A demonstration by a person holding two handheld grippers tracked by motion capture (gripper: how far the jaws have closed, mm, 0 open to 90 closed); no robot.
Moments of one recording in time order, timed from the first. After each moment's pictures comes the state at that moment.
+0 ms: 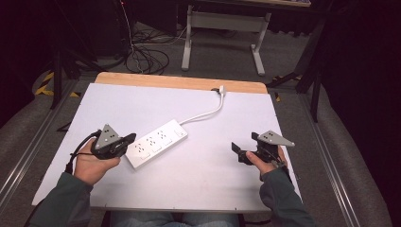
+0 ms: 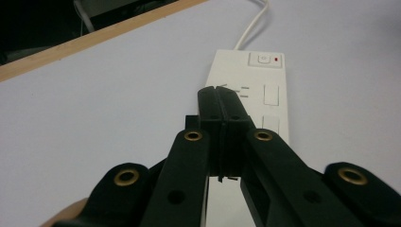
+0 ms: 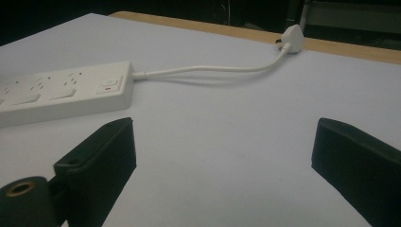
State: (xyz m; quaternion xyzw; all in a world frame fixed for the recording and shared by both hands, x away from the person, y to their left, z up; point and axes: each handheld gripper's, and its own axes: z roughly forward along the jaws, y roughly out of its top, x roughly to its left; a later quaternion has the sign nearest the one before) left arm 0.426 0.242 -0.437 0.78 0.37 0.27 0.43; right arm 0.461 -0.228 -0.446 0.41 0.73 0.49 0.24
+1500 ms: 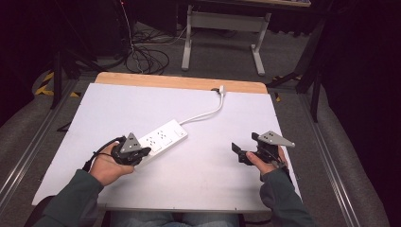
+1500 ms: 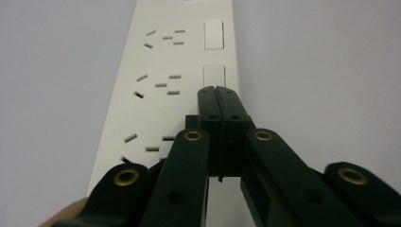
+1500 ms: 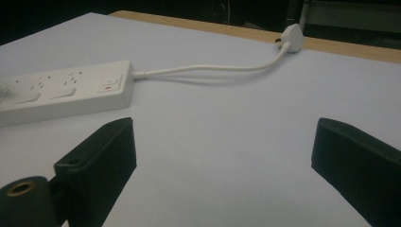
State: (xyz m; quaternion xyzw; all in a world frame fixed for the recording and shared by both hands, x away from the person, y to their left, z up) left arm 0.436 0.207 -0.465 0.86 0.31 0.20 0.35; right arm 0.460 -0.229 -0.446 0.41 0.73 0.49 0.24
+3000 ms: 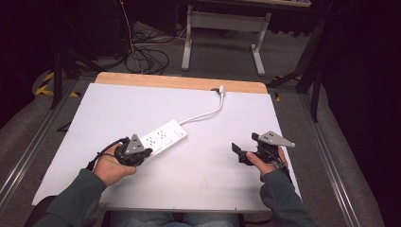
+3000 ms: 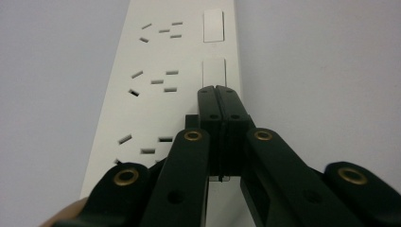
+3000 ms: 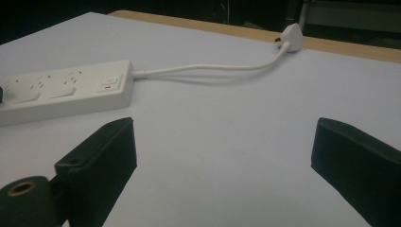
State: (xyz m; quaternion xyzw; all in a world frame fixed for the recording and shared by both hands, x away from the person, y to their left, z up) left arm 0.437 0.201 -0.470 0.87 0.30 0.21 0.34; right arm 0.459 -0.229 -0.446 0.41 0.73 0.49 0.24
